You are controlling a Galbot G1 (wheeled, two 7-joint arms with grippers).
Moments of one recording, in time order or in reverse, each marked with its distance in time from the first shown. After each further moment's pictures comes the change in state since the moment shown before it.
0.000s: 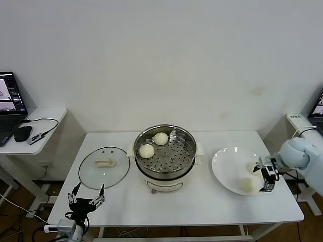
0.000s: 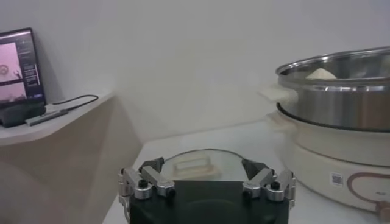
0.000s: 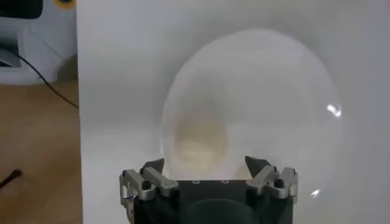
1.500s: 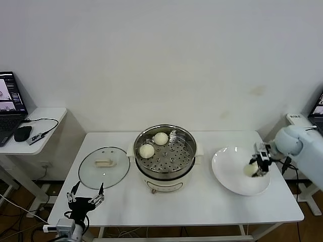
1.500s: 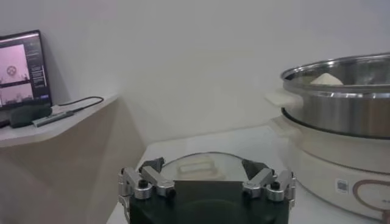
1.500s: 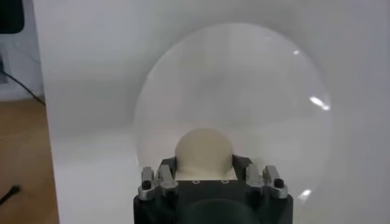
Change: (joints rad) left arm -0.004 -0.013 -0.005 -0.017 -0.003 0.000 -0.002; right arm 0.226 0.070 -0.097 -0.055 0.069 -0.045 -0.044
